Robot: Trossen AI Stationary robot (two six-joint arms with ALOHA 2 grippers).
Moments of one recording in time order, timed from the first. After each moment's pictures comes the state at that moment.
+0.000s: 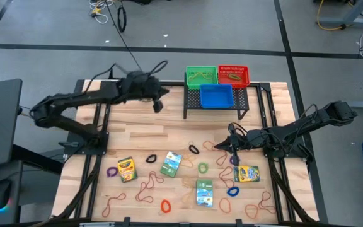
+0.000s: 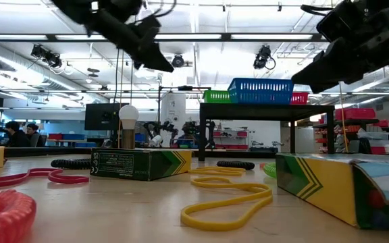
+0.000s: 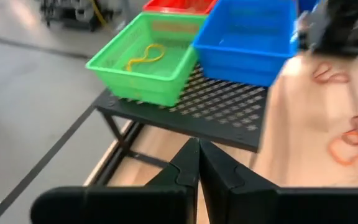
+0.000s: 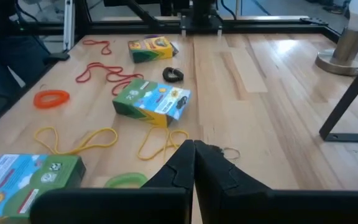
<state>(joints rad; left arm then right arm) 0.44 1.24 0.88 -0.02 -0.03 0.14 0.26 0.98 0.25 0.38 0.18 0.09</state>
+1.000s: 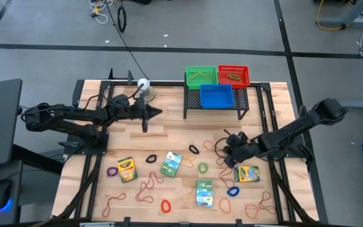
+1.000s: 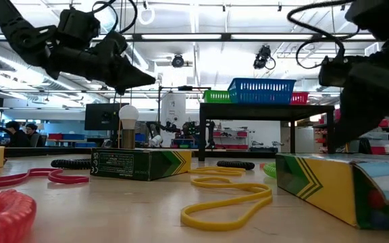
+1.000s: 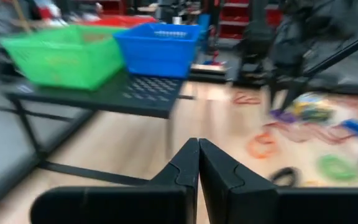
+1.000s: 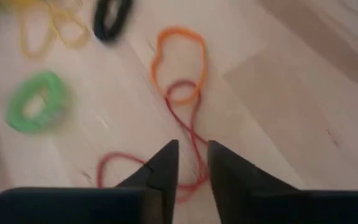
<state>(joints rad) 0.39 1.14 0.30 0.71 0.21 0.01 0.40 1.23 0.45 -0.30 0.42 0.88</state>
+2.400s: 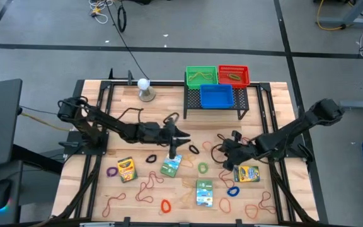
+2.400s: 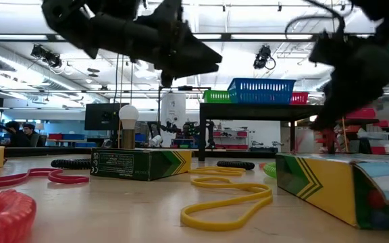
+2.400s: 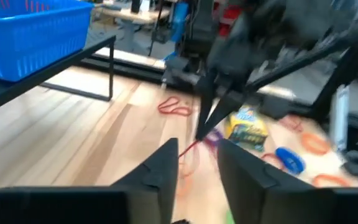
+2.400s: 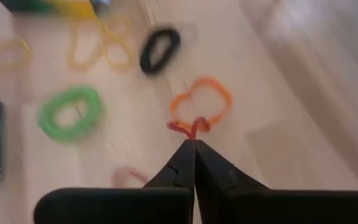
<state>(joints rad) -0.12 1.65 0.74 0.73 -0.23 -0.20 0.42 1.26 0.53 -0.24 0.48 0.58</state>
